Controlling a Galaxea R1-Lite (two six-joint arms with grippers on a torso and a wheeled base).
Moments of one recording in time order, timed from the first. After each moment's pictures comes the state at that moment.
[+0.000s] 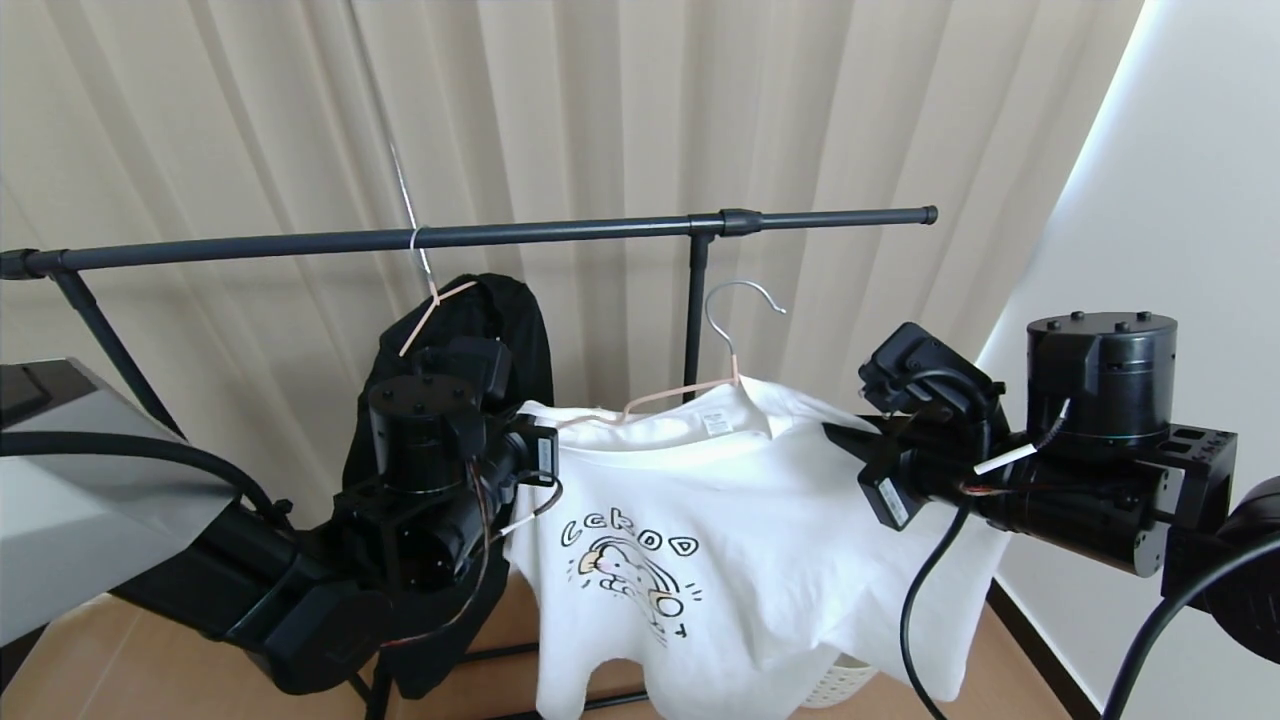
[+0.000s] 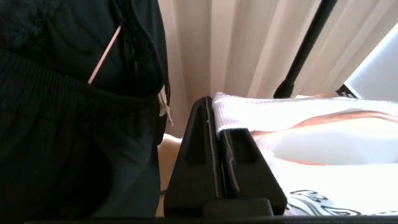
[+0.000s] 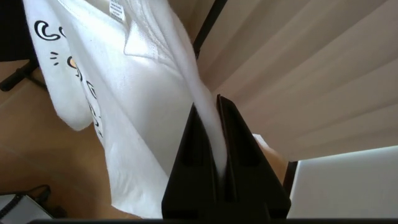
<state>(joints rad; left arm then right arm) -0.54 1.98 -0.72 -1.08 0.39 -0.01 0.48 1.66 -0.75 -0.53 -0.05 -0.37</state>
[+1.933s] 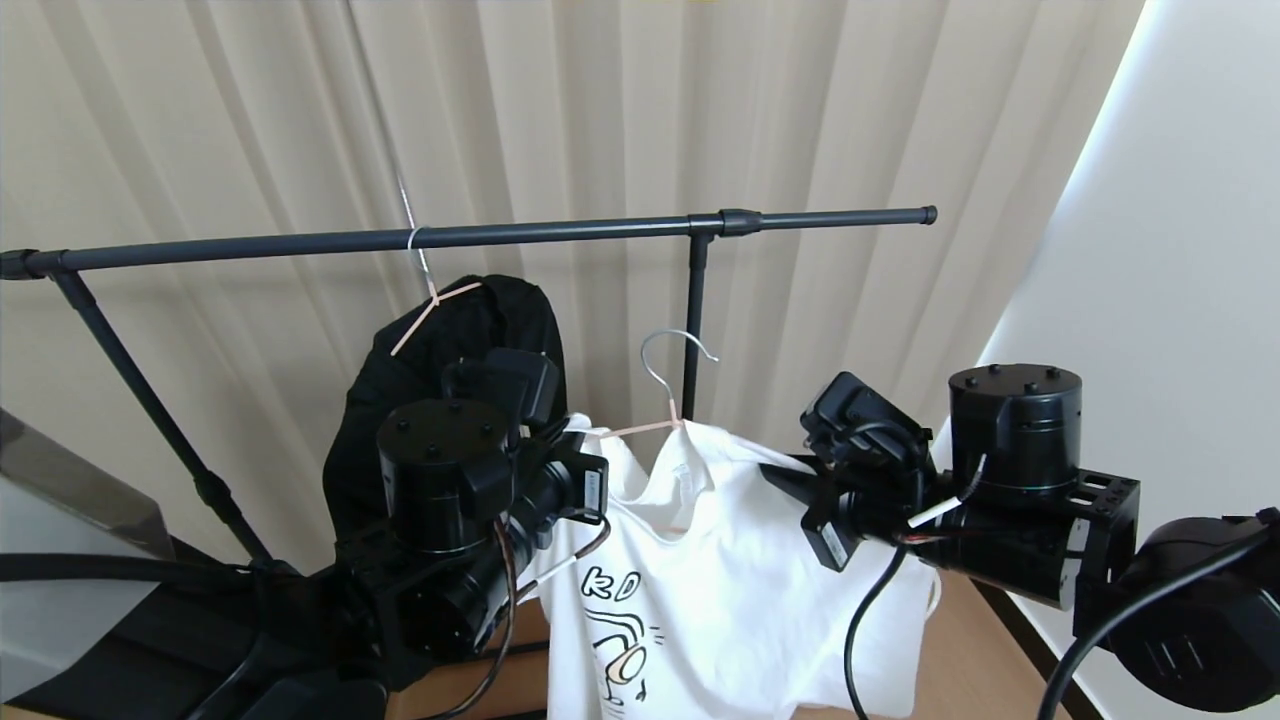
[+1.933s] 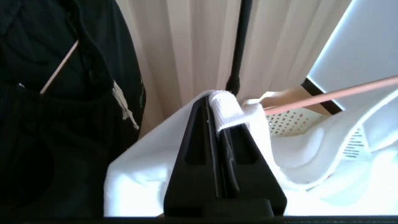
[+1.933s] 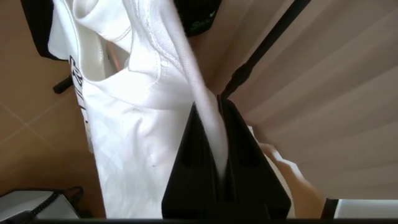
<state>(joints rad) -0.73 1.89 -0.66 -1.09 0.45 -0.01 0.57 1.79 -0.69 -0.72 0.07 -0.32</state>
